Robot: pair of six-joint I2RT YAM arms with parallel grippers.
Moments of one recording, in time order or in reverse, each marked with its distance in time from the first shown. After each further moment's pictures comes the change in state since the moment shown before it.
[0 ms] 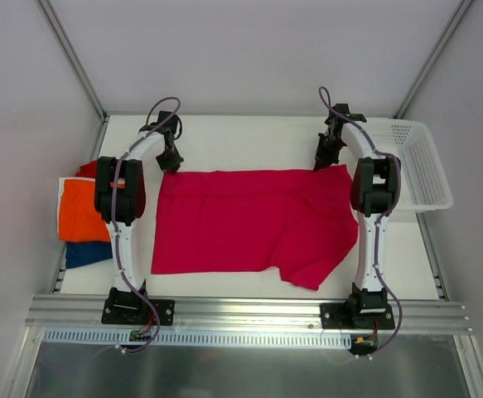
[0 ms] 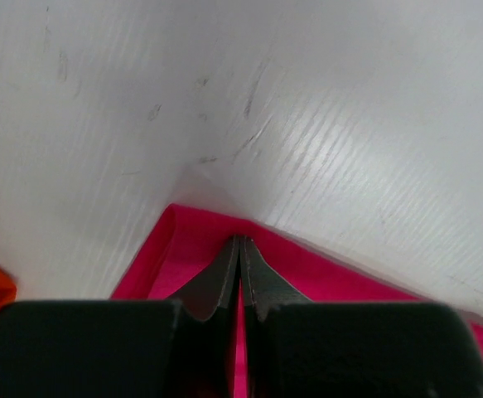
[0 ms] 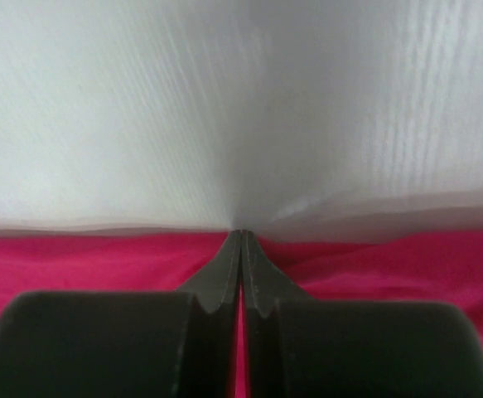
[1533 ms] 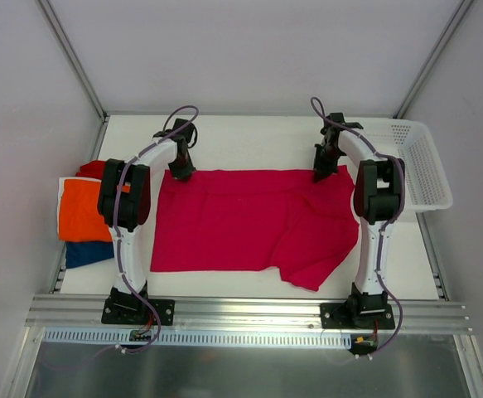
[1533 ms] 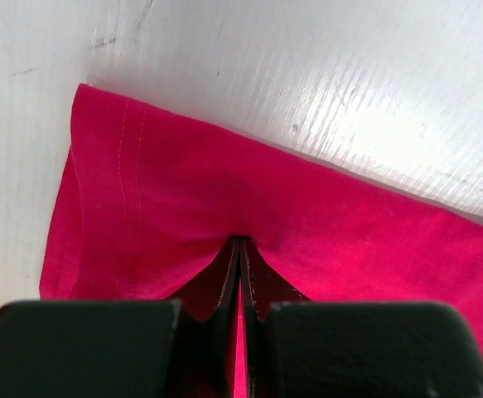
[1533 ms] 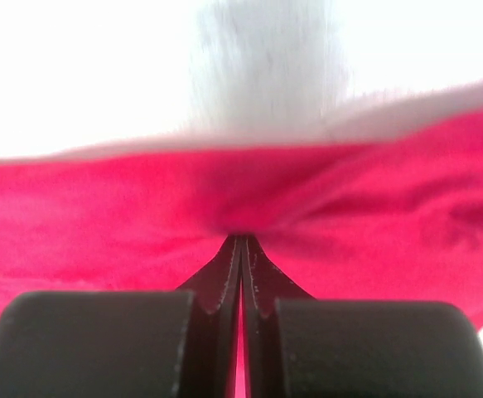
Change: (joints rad) left arm -0.110 -0.075 -0.132 0.010 -0.005 0.023; right arm 0.046 -0.228 -0.372 0.115 0.061 -0.019
